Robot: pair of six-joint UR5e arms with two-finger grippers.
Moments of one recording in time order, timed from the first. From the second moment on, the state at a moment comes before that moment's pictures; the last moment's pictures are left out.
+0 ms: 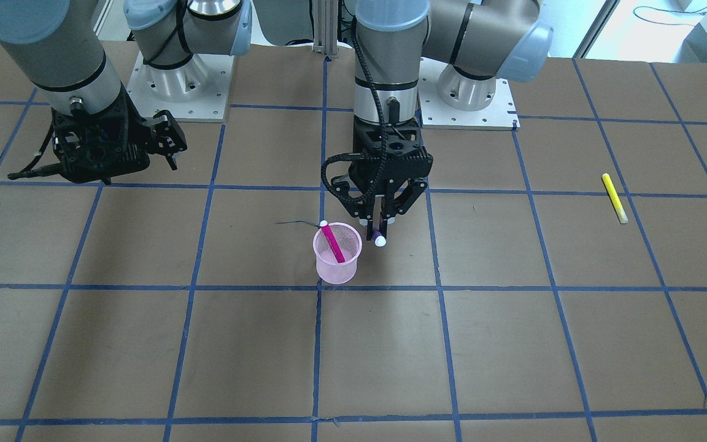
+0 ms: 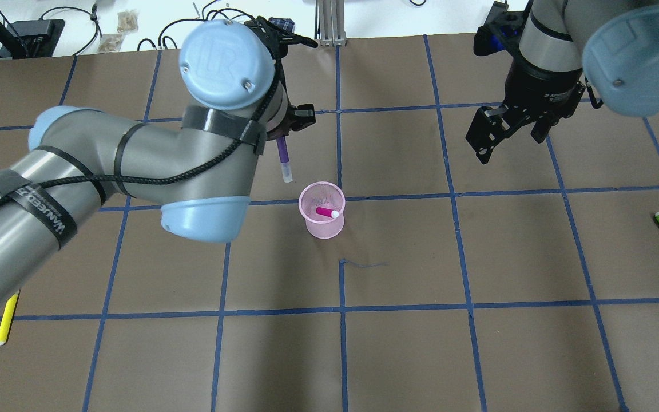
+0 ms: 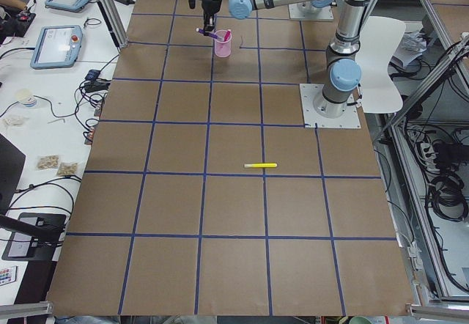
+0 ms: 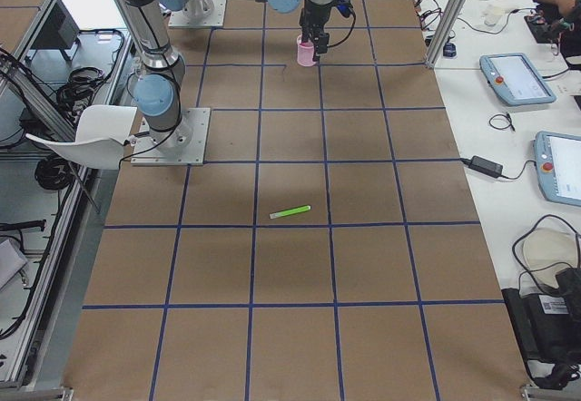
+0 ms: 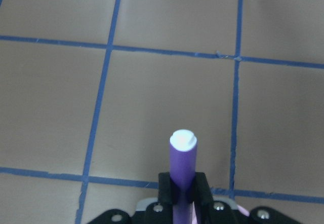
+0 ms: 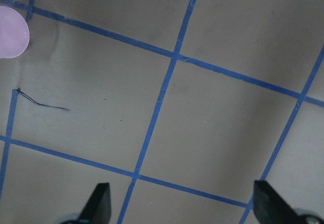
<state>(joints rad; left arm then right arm) -1.93 -1.71 -1.84 -0.68 1.75 -0.41 1.55 -1.54 1.64 -1.58 -1.60 -0.28</state>
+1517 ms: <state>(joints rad) -1.97 -1.79 -2.08 -0.25 1.77 -0.42 1.55 -1.62 1.63 -1.59 -1.59 -0.06</state>
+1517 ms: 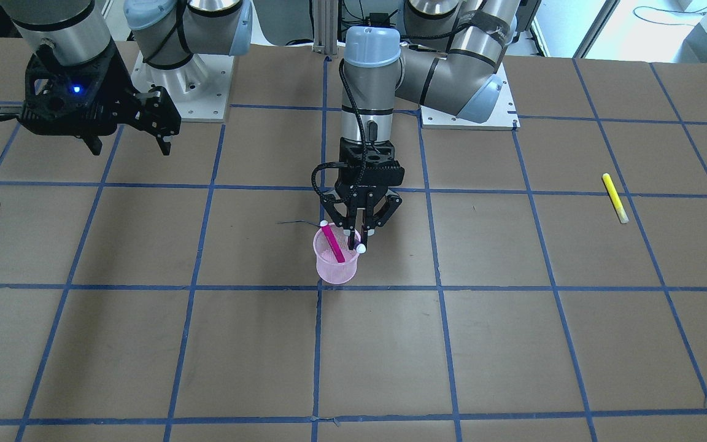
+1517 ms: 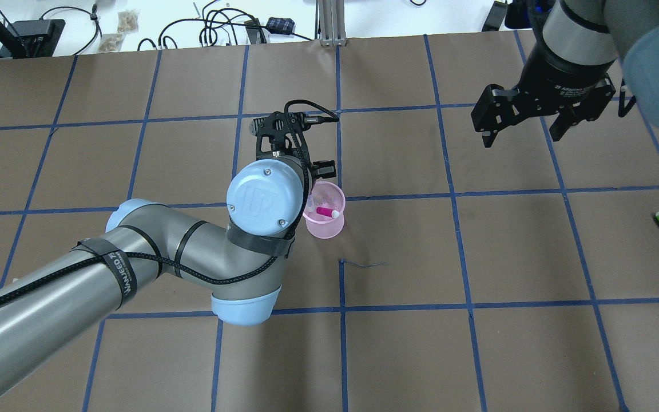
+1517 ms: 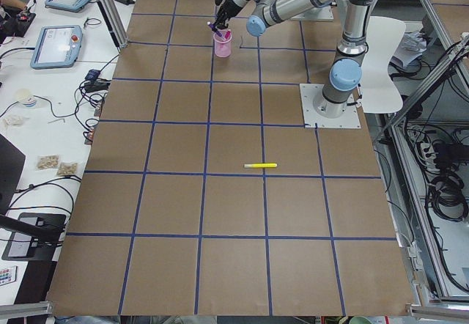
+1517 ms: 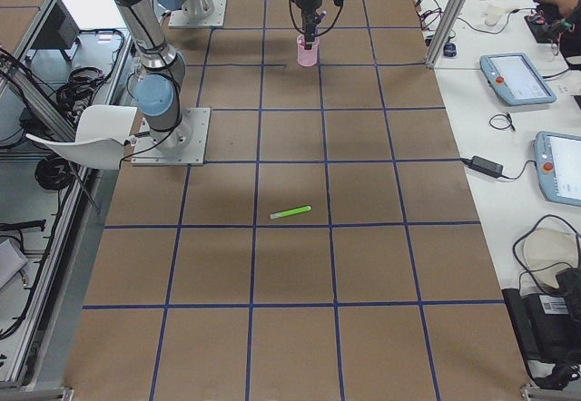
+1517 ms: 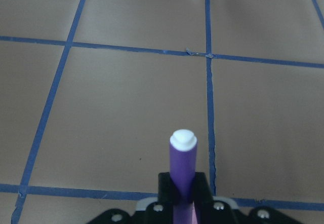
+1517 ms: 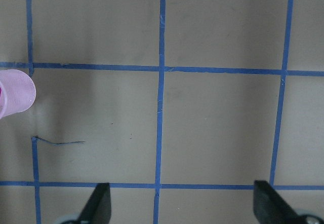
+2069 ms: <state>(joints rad) -1.98 -1.83 -2.08 -0.25 1.77 -0.43 1.55 -1.62 1.63 -1.59 -1.60 -0.06</state>
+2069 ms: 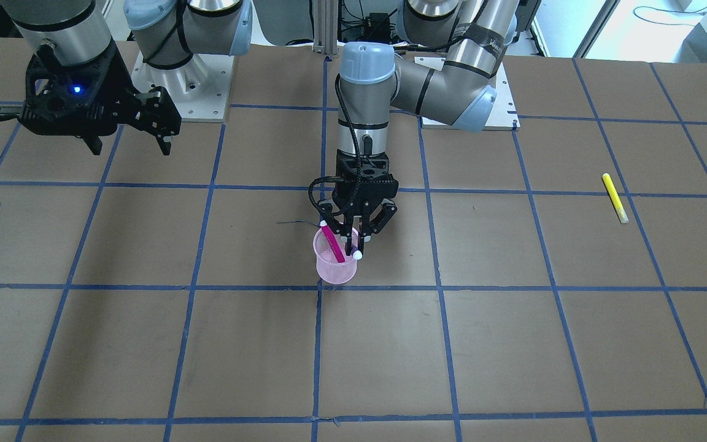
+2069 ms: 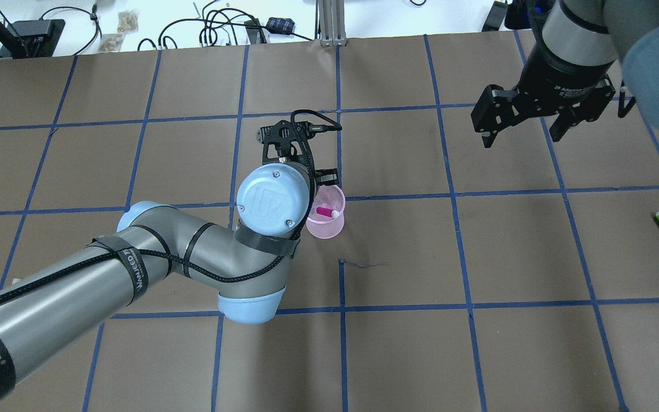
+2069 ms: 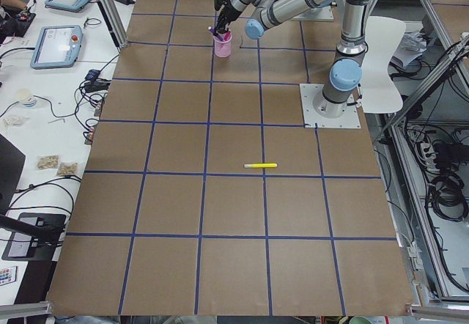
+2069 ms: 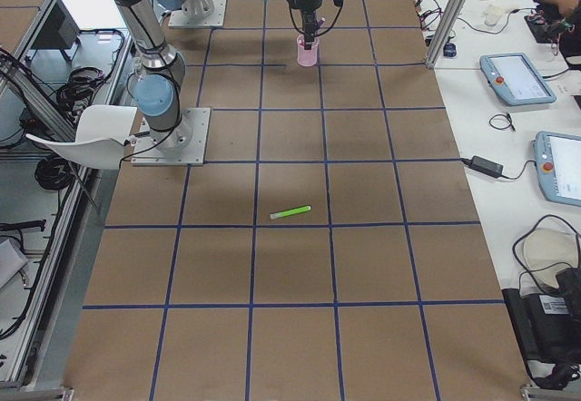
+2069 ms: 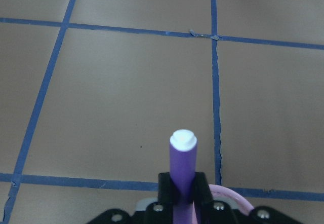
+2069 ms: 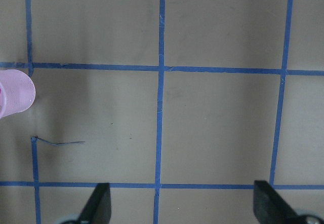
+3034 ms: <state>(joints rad) -1.99 -1.84 -2.07 -0.25 1.77 -0.43 1.55 -1.63 1.62 -1.59 -1.60 -0.05</state>
